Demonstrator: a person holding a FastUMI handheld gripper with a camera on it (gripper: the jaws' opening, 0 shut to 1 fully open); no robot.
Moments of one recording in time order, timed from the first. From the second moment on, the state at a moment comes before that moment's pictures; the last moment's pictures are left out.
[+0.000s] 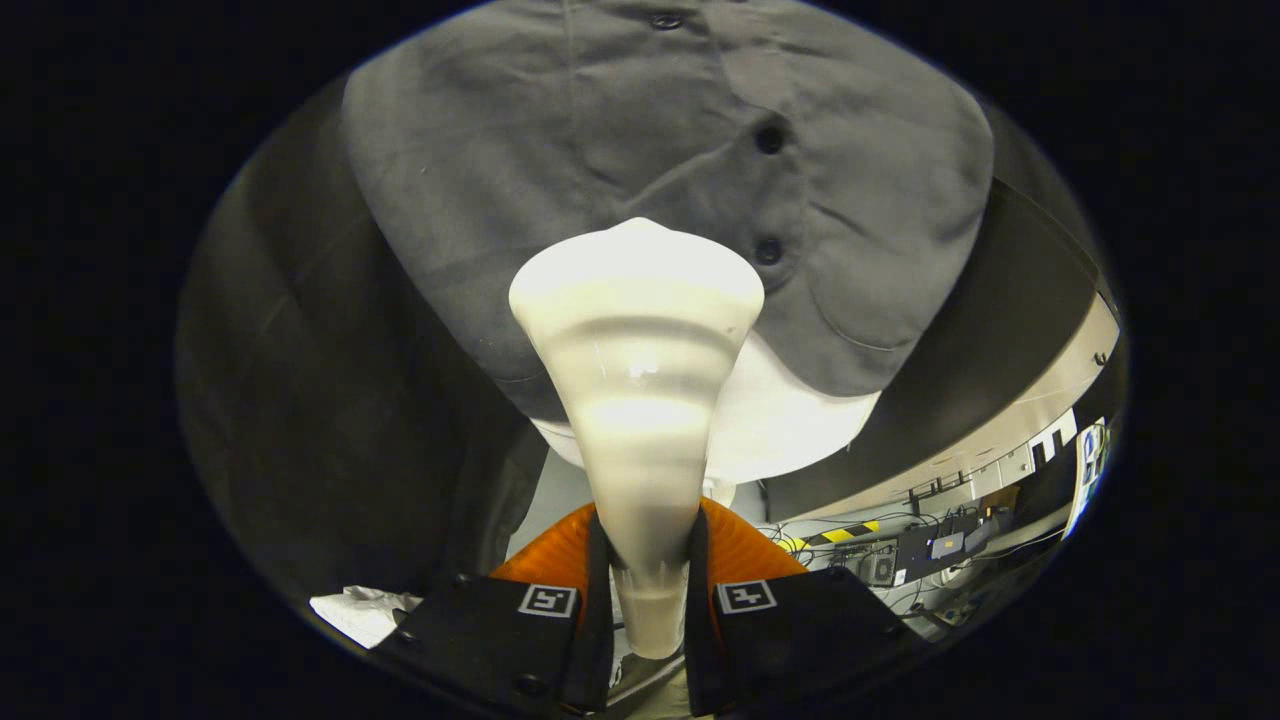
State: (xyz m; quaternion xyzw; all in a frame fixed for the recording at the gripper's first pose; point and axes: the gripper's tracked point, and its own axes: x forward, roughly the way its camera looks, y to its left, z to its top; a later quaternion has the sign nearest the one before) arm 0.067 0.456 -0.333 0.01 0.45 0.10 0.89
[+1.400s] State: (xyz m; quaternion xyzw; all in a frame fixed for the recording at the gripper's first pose) arm 0.085 0.120 0.051 0.06 0.16 0.02 0.98
